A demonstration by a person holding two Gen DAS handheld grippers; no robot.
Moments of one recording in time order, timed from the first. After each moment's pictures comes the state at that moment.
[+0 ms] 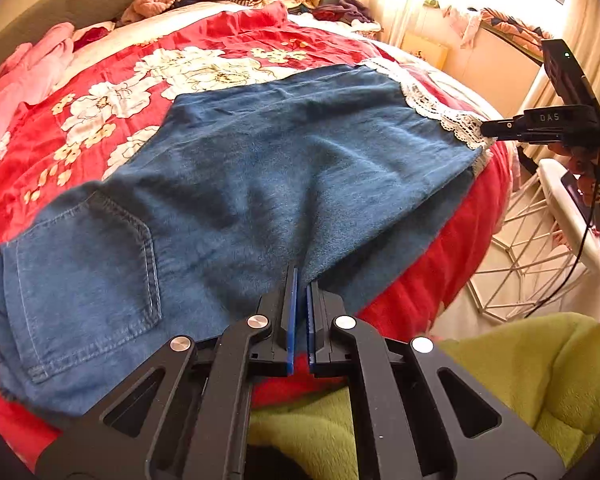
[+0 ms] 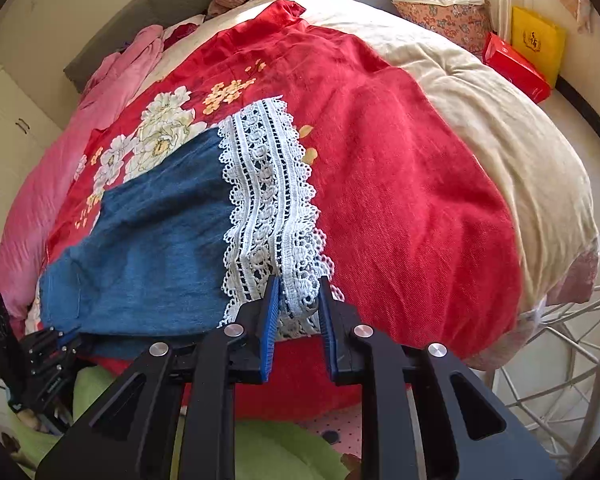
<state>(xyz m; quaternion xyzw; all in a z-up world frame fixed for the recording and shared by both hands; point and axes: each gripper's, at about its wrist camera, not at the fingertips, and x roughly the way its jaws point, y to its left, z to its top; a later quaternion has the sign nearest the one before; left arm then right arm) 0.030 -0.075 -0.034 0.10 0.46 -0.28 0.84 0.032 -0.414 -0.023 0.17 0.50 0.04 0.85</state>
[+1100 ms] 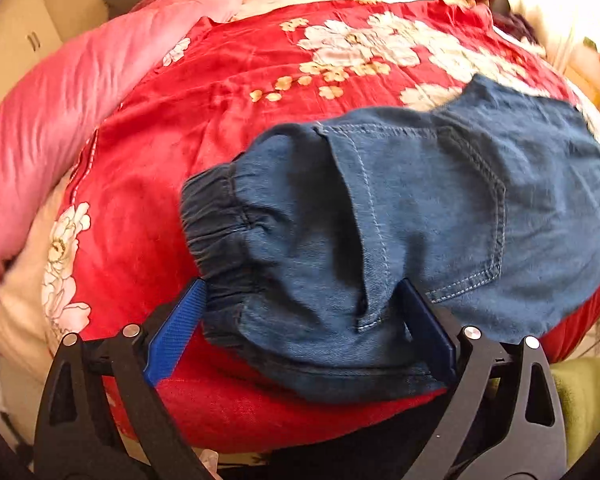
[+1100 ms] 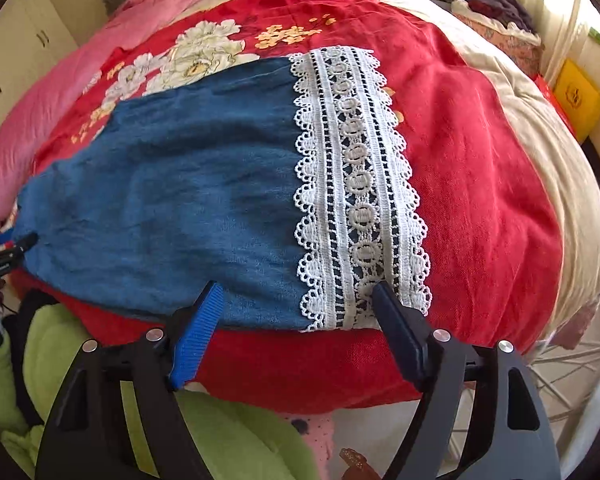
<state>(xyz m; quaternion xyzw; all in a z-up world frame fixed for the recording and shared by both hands) 0.056 0.071 -0.033 0.08 0.49 0.00 0.87 0.042 -0.357 -0.048 0.06 0.54 0.09 0.83</state>
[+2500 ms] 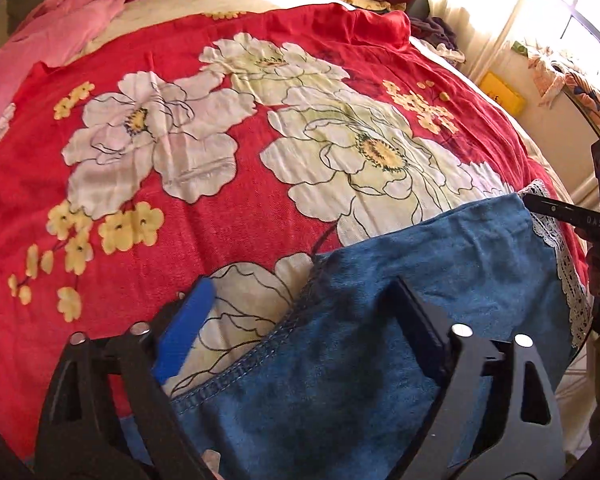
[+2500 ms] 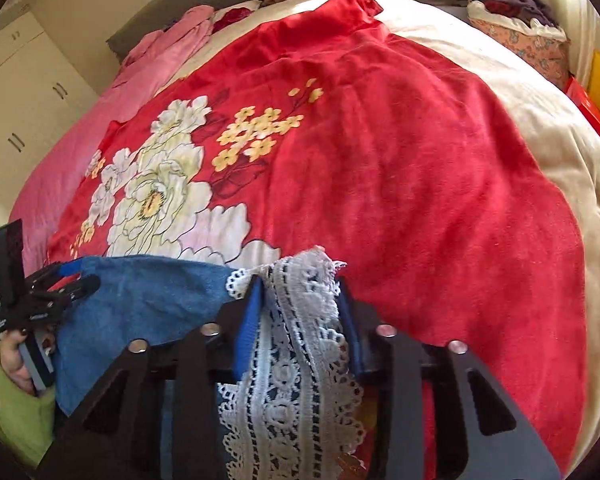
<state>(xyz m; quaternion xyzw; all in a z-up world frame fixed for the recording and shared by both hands) 0.226 -0.064 -0.054 0.02 0.50 -0.19 0.85 0.201 -0.398 -0.054 0.13 0.49 0.15 0.85</state>
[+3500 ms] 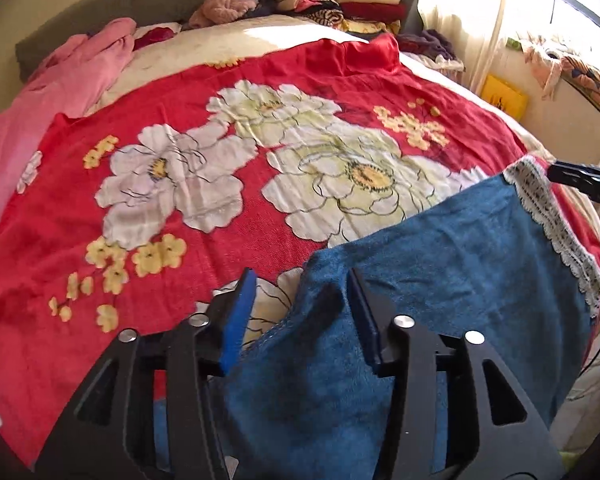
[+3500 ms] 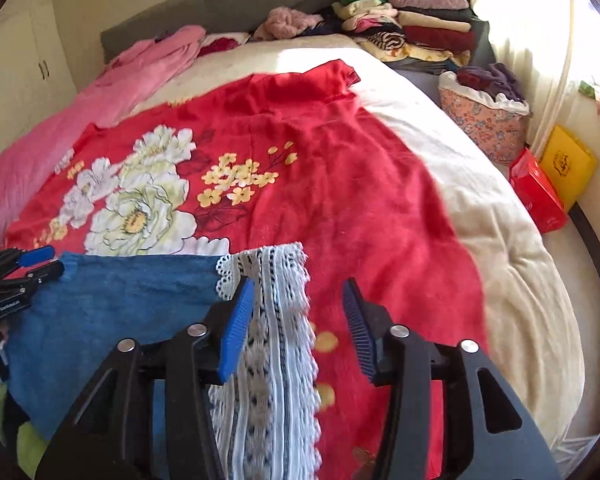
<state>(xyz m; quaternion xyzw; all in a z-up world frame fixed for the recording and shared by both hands) 0.199 -0.073 -0.025 0.08 0.42 -0.16 0.89 0.164 -0.399 0.000 0.04 0.42 0.06 0.91</state>
